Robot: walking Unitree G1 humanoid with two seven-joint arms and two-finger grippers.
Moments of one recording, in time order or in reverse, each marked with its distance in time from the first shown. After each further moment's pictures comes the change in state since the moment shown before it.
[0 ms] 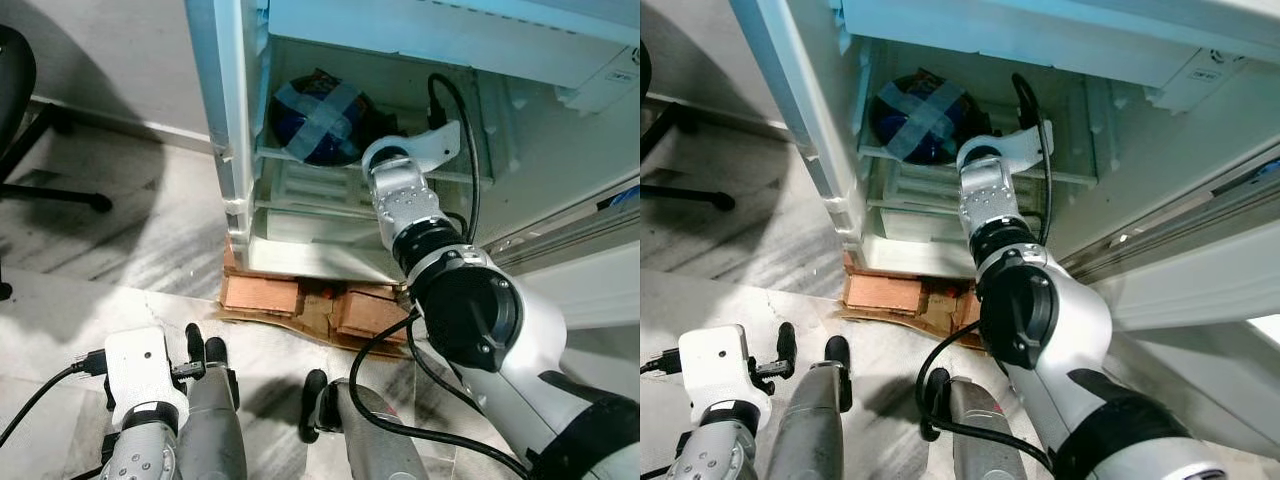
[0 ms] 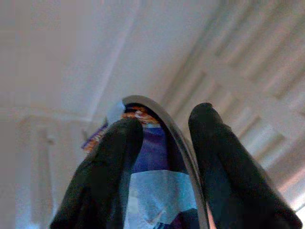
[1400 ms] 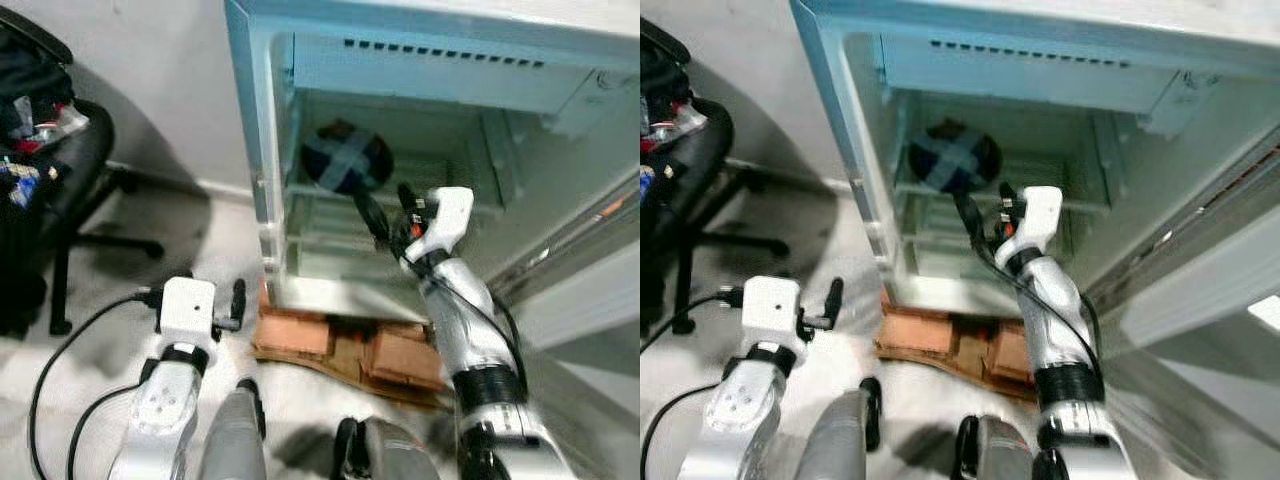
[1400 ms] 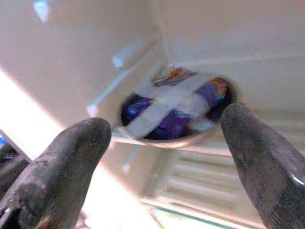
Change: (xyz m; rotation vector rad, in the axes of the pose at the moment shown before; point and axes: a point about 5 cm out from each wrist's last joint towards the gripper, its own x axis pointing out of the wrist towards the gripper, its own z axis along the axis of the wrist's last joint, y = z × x) left arm 0.058 -0.028 0.011 0.158 -0.217 -0.316; right arm -0.093 -0.116 0.023 -0.969 0.113 0.418
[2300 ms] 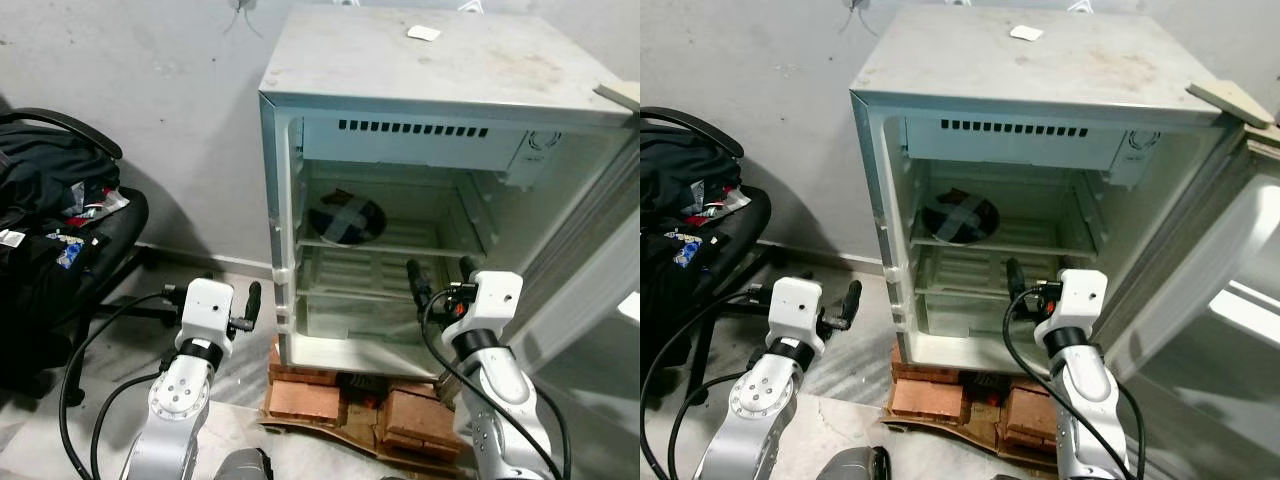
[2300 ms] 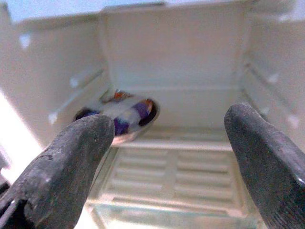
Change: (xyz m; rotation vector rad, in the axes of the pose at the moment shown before) left arm 0.023 -0.008 -0.015 0.012 -0.030 -0.058; right arm -0.068 -0.018 -0.015 -0.131 0.058 -0.290
